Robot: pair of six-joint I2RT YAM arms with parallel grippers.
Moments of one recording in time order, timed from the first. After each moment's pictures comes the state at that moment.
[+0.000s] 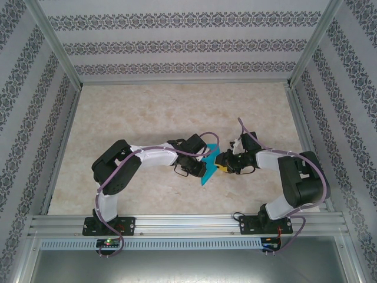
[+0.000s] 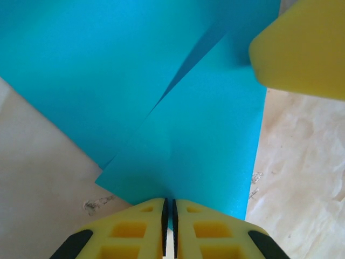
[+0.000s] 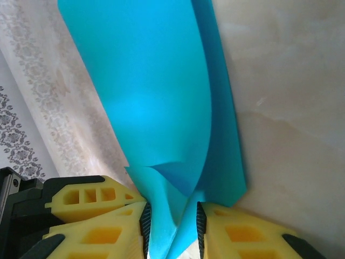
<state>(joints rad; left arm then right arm) -0.84 1.94 1.19 -0.41 0.32 -0.39 0.19 1.55 0.56 -0.14 -0.79 0.72</state>
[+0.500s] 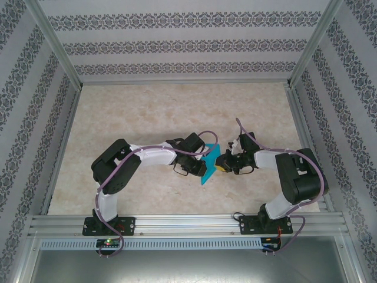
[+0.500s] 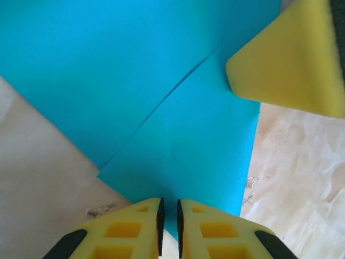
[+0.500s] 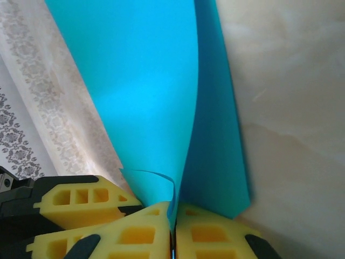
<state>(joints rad) -0.82 1.94 1.18 -0.37 0.37 -0.40 0.21 1.58 0.56 -0.11 -0.78 0.73</state>
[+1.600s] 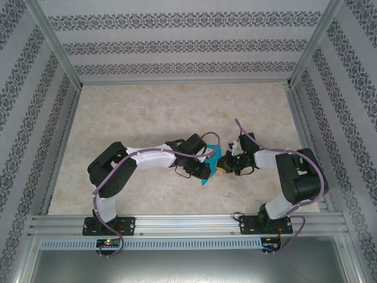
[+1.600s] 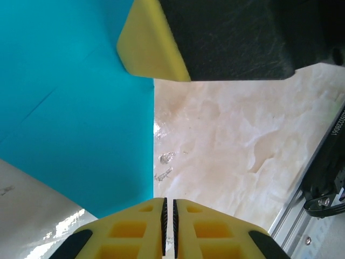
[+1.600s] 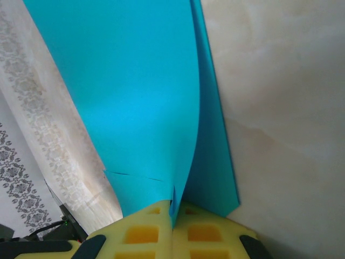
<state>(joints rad) -0.86 1.89 1.17 -0.35 0.48 -0.42 0.21 1.58 0.56 -0.15 -0.75 0.68</state>
